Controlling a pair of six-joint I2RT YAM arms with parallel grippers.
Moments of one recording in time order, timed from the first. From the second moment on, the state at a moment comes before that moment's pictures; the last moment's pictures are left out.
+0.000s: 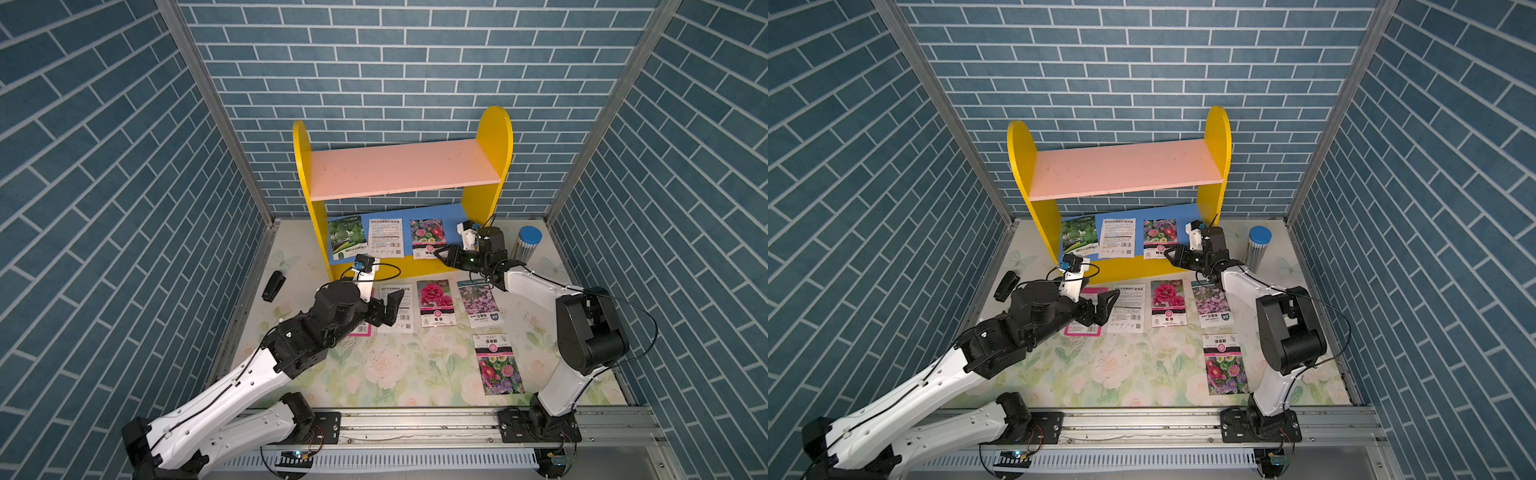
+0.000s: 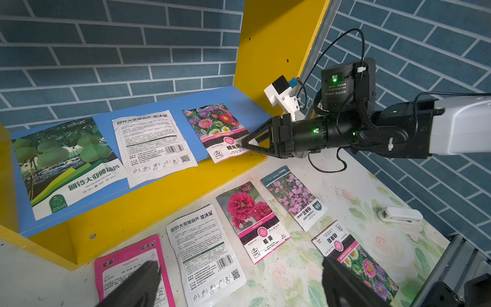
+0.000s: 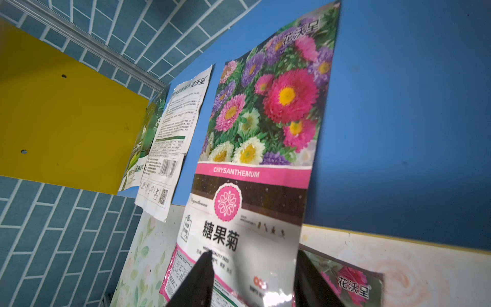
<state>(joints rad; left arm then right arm) -0.86 0.90 0.94 -0.42 -0.23 -0.30 0.37 1.75 1.13 0.09 -0.50 0.54</state>
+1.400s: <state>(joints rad) -0.79 0.97 0.63 0.25 0.17 -0.69 0.37 1.00 0.84 -0.05 -0.73 0.49</state>
